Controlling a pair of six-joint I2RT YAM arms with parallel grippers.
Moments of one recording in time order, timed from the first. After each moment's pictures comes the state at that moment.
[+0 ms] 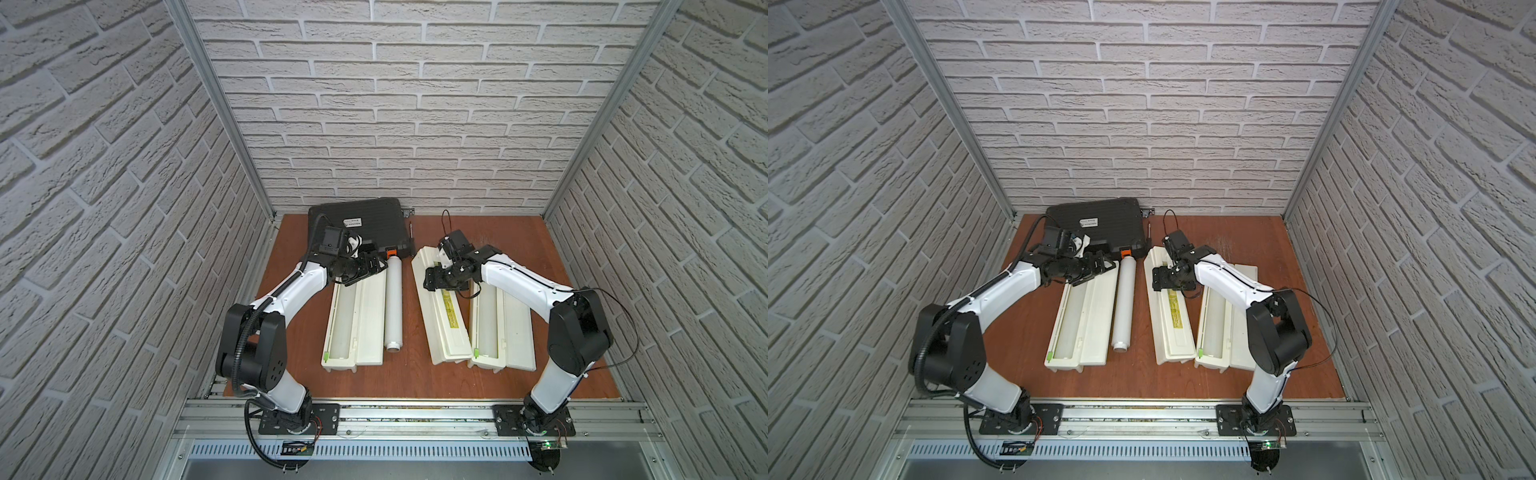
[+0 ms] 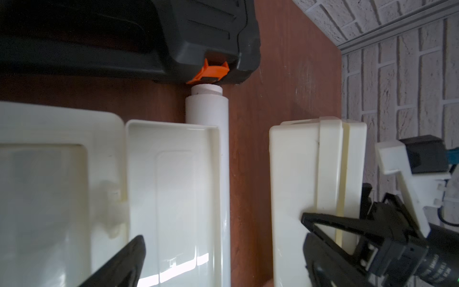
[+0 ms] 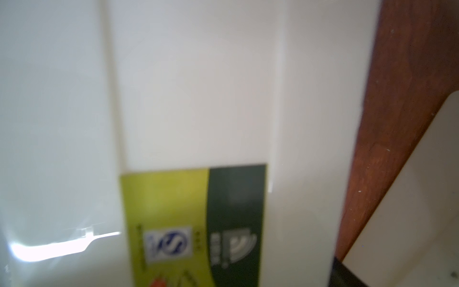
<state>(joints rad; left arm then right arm) -0.31 1.61 1.15 -0.42 0.51 -0.55 0.45 1.73 1.35 -0.77 -0.16 0.39</state>
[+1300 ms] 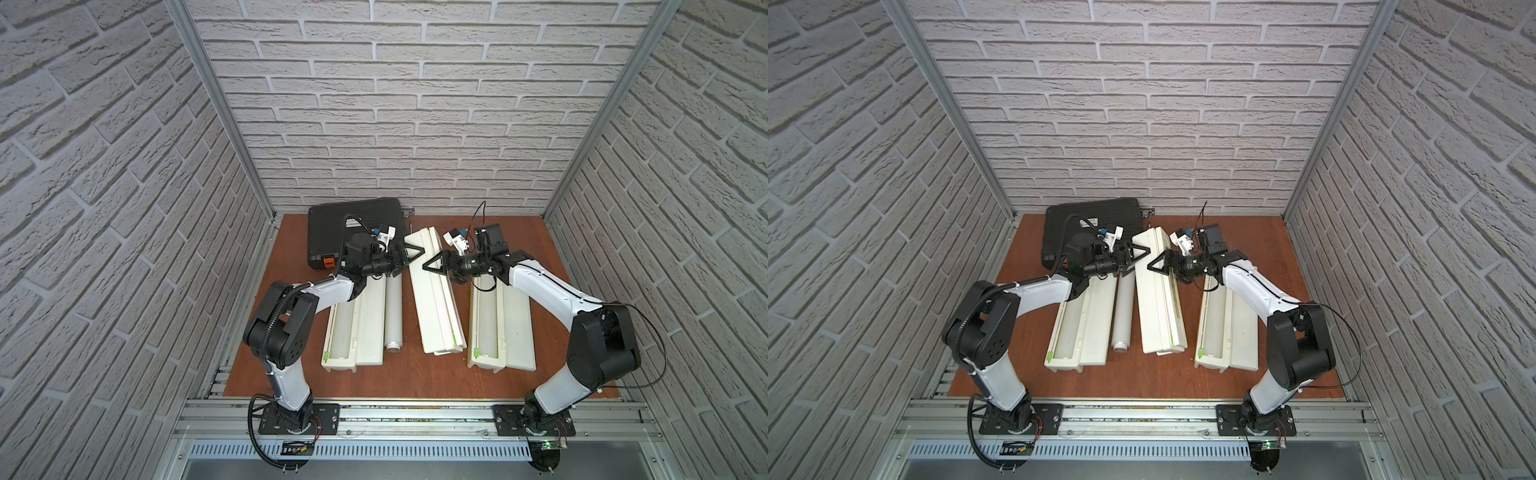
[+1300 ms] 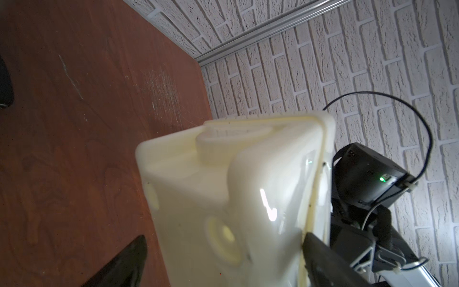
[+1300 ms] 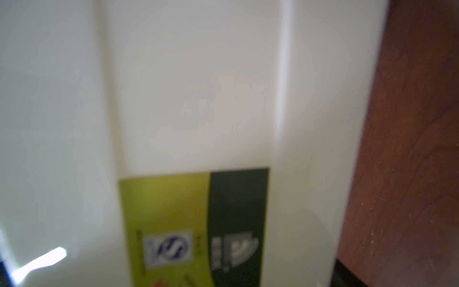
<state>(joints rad) -0.47 1.78 1.01 0.56 0.77 -1.03 0.27 1.62 1.21 -0.42 -0.83 0.55</state>
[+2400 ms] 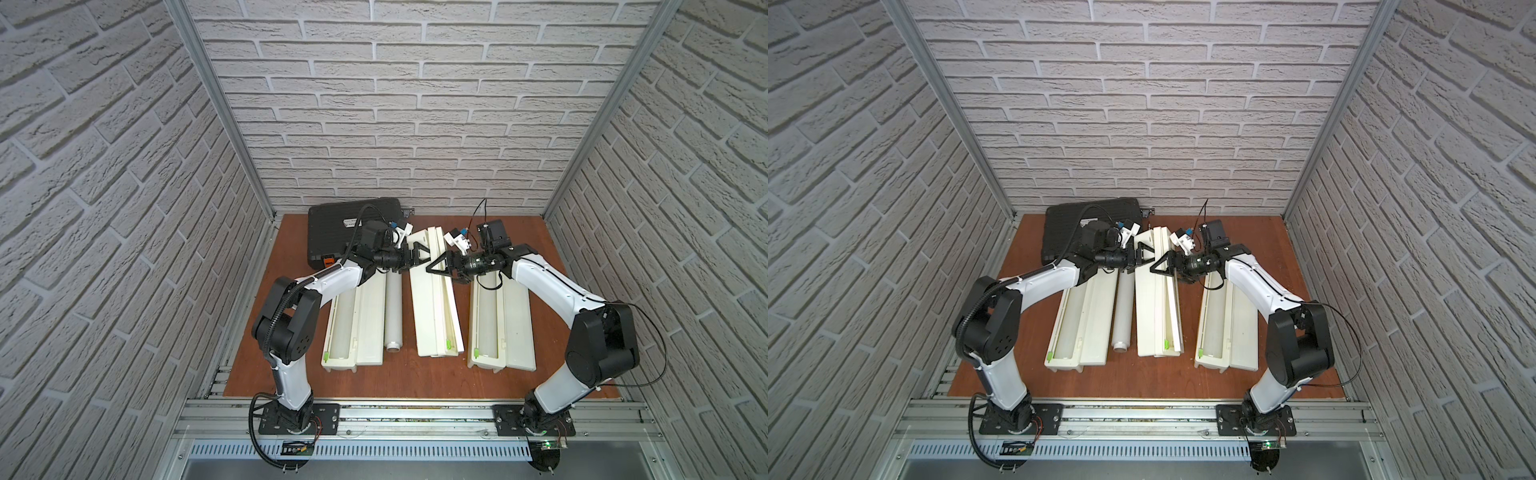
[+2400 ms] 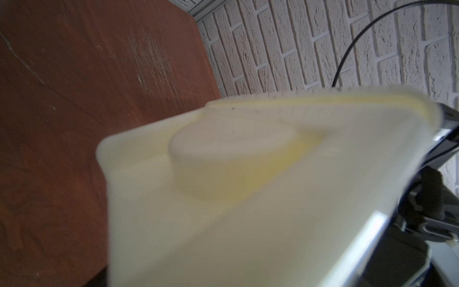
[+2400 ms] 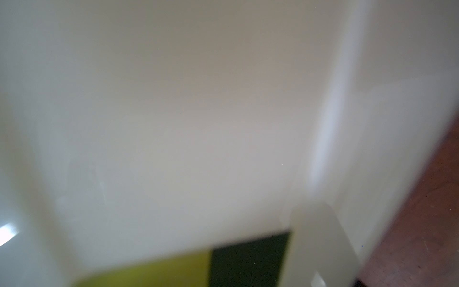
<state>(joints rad) -0.52 1.83 1.25 0.12 0.86 -0.75 0.25 1.64 1.30 -0.63 -0.90 0.37</state>
